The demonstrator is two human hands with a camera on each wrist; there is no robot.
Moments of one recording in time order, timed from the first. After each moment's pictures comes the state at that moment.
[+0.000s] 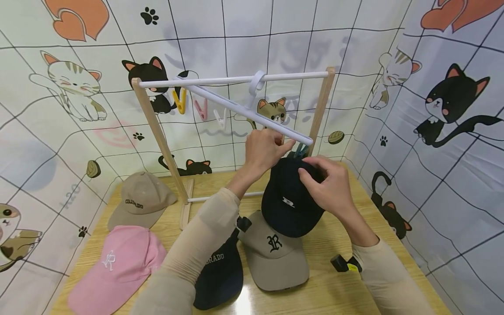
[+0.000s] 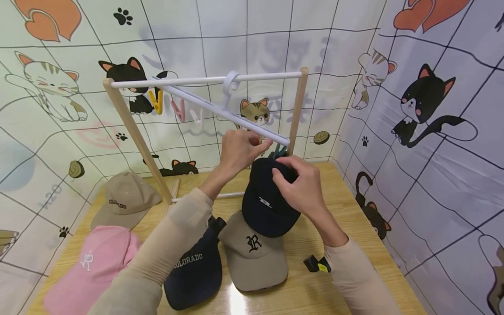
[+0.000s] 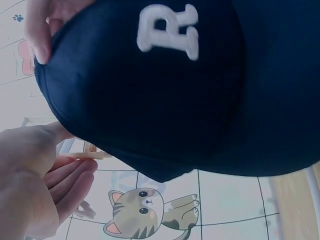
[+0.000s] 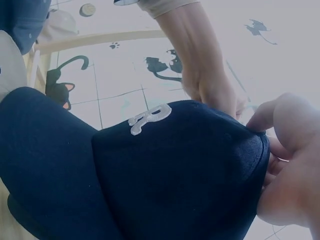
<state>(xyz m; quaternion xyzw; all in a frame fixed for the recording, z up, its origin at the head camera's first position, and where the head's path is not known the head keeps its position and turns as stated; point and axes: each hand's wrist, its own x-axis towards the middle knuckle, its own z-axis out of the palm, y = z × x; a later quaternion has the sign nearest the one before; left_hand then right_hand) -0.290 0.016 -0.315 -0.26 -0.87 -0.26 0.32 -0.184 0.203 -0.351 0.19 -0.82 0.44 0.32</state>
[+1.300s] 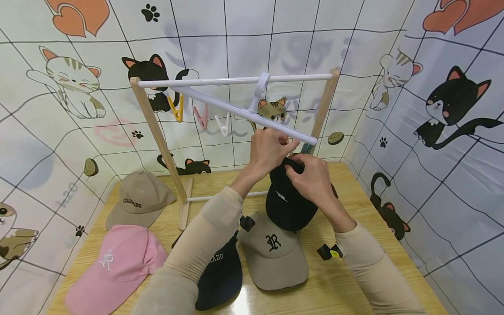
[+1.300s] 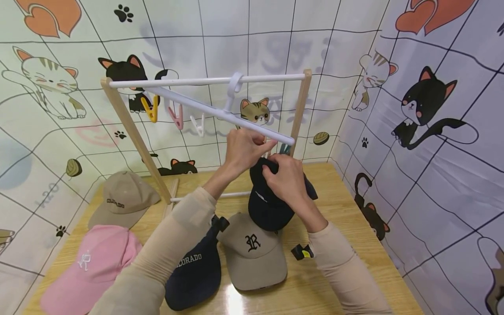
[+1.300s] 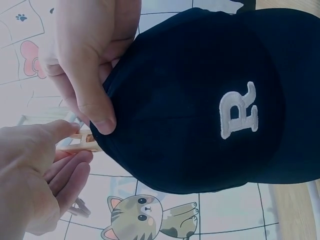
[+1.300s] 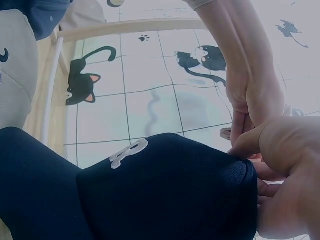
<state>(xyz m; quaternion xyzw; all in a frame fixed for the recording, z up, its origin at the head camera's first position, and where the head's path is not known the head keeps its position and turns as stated) -0.287 0.023 -0.311 -0.27 -0.87 -0.31 0.28 -0.222 0.175 -0.356 0.13 -0.89 0.34 0.27</state>
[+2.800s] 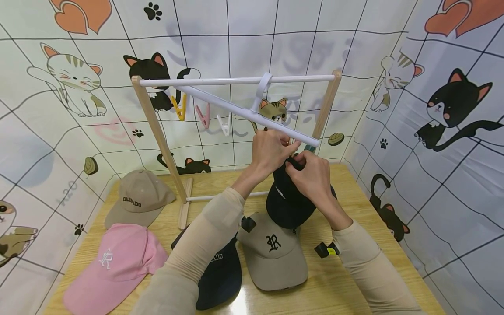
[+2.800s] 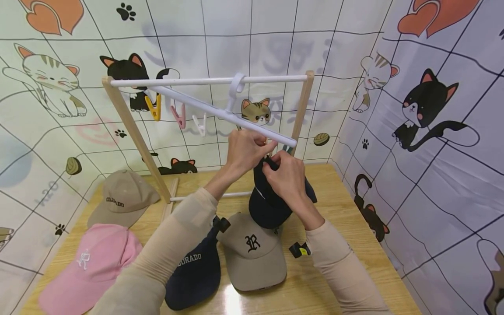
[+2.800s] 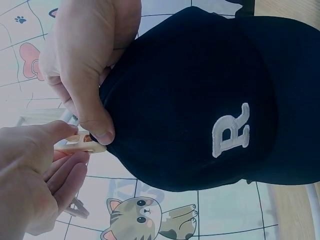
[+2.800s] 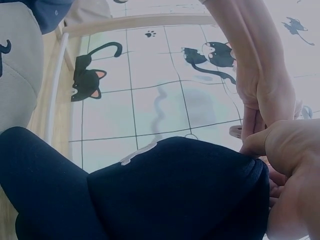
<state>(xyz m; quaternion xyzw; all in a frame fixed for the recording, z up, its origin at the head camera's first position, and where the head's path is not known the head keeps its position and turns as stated) -0.285 0.024 -0.314 -0.28 -0.85 -0.32 0.30 -0.228 0.170 -0.356 0.08 -0.89 0.35 0.28</state>
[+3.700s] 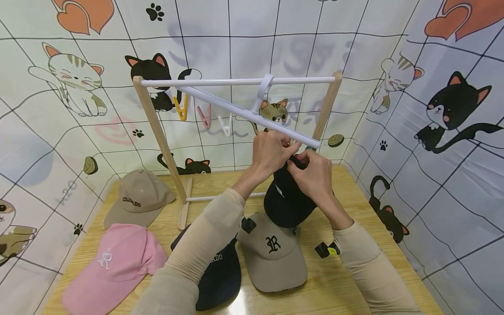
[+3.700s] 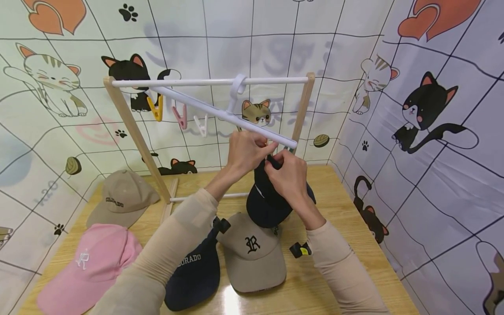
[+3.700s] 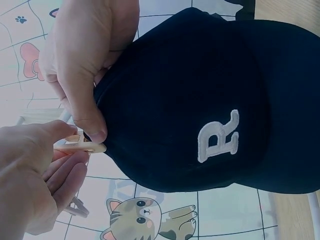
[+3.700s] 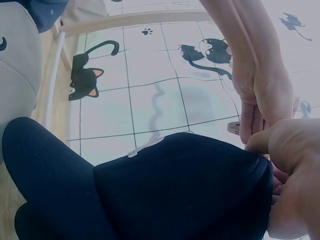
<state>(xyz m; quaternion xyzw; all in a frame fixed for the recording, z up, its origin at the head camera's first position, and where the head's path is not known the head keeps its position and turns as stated) -0.285 0.024 -0.315 -0.28 -0.85 -0.31 0.31 -0.231 0.173 -0.355 0.08 -0.88 0.36 0.31</state>
